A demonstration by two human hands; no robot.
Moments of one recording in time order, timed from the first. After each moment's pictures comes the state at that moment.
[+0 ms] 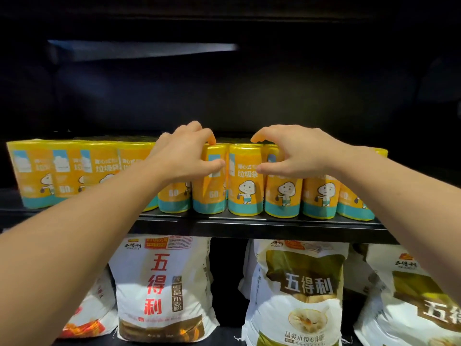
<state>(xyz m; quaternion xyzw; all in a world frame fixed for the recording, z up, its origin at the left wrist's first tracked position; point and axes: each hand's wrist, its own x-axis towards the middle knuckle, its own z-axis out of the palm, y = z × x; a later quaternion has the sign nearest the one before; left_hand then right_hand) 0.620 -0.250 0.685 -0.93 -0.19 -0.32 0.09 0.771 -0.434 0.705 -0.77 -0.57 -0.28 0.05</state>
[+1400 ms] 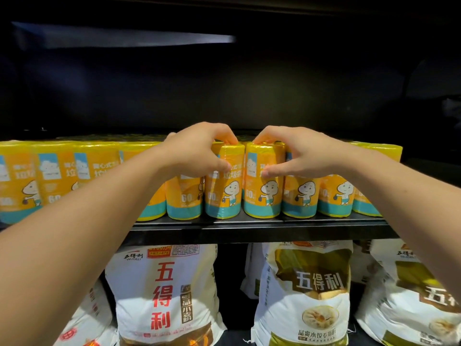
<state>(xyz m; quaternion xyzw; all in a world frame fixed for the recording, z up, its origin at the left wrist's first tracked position) 0.612 -0.233 0.698 -0.96 -0.11 -0.24 -0.11 0.758 -0.408 0.700 -0.81 -0.55 -0.16 0.13</state>
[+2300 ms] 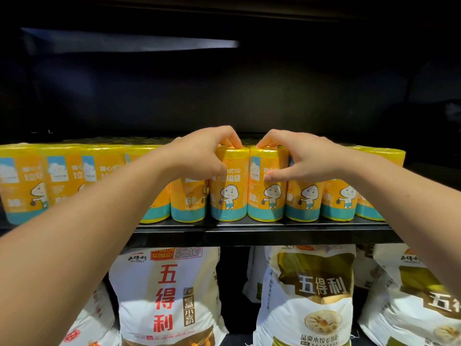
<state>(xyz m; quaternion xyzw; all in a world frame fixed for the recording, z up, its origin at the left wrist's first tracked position) 0.611 -0.231 0.699 -0.96 -0.08 -0.23 -0.13 0.752 -0.407 0.701 -0.82 -0.54 -0.17 0.11</state>
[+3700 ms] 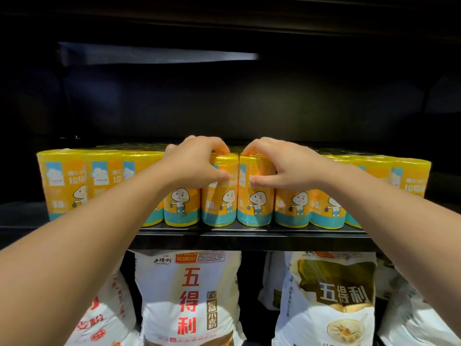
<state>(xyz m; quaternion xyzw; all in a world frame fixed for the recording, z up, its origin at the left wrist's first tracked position) 0.572 -0.192 0.694 -0.94 -0.18 -0.28 -0.05 0.718 -0.347 0.697 -0.77 -0.58 -0.24 0.10</state>
